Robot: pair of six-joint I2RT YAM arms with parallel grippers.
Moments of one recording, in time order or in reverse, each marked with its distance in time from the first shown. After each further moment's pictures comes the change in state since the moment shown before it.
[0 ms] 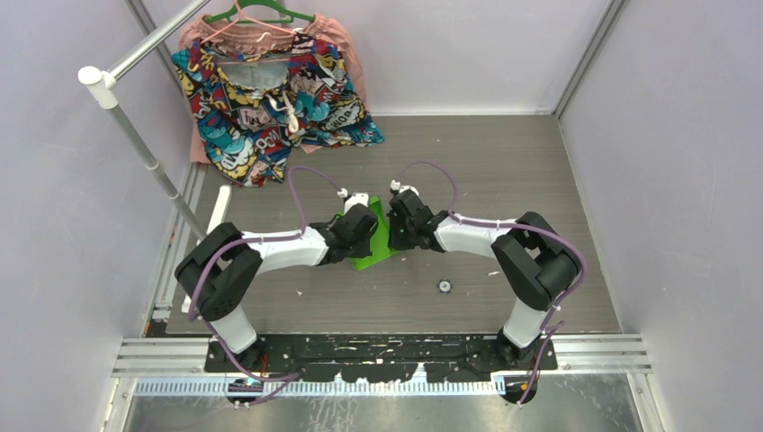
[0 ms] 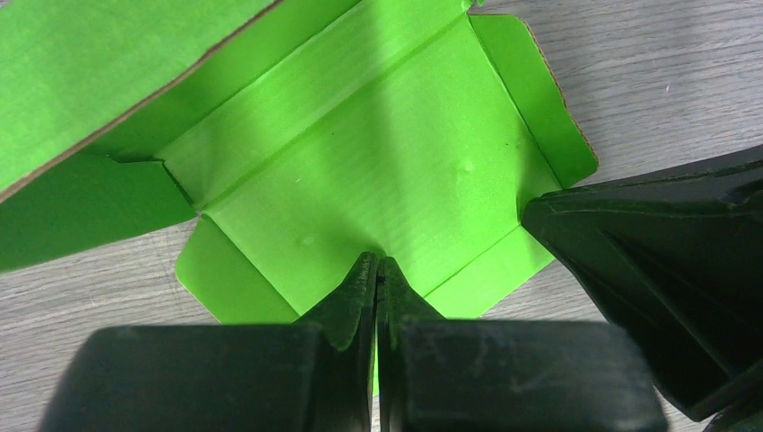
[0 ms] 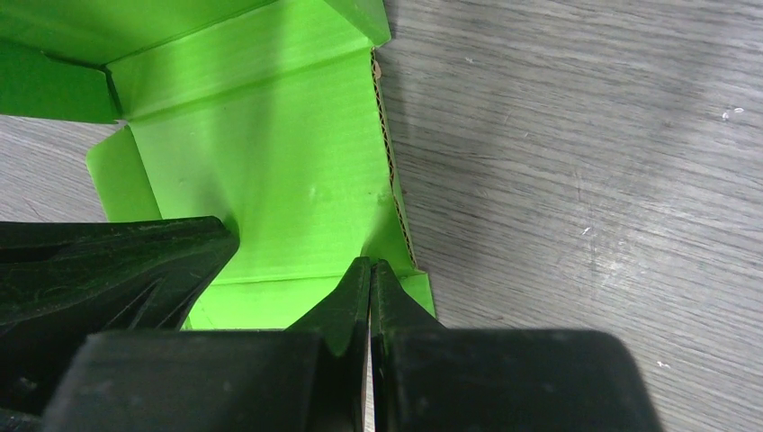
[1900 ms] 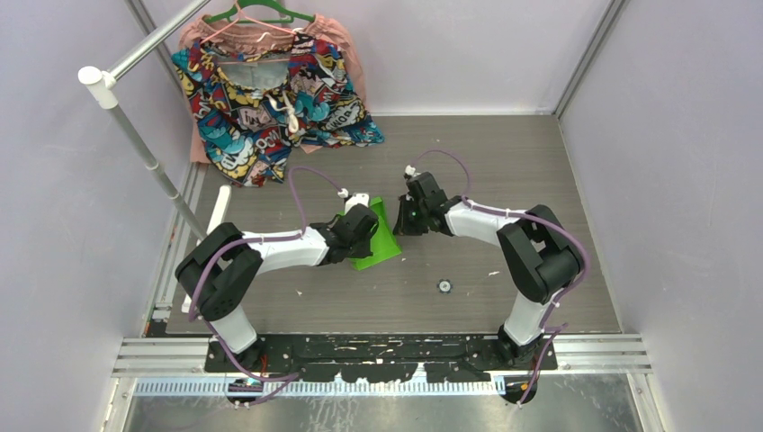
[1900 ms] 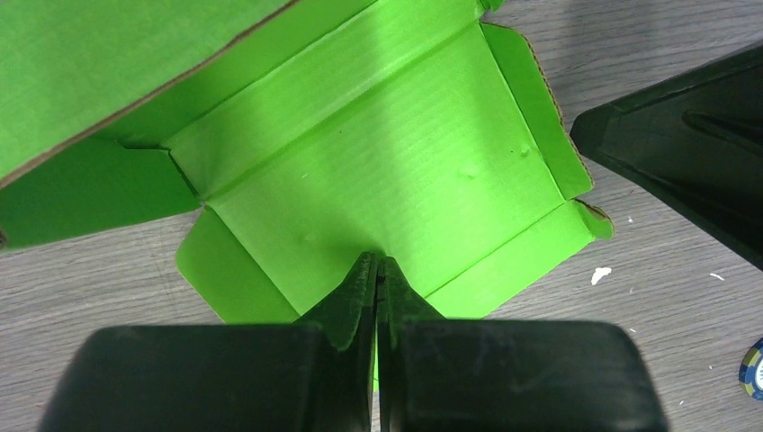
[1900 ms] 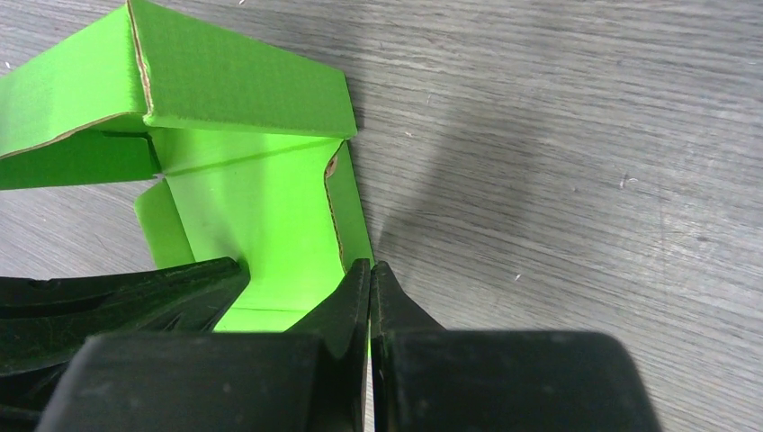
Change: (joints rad) left arm -0.003 0.003 0.000 0.004 0.001 0.000; right arm -0.146 0.020 0.061 -0.019 -0.171 0.008
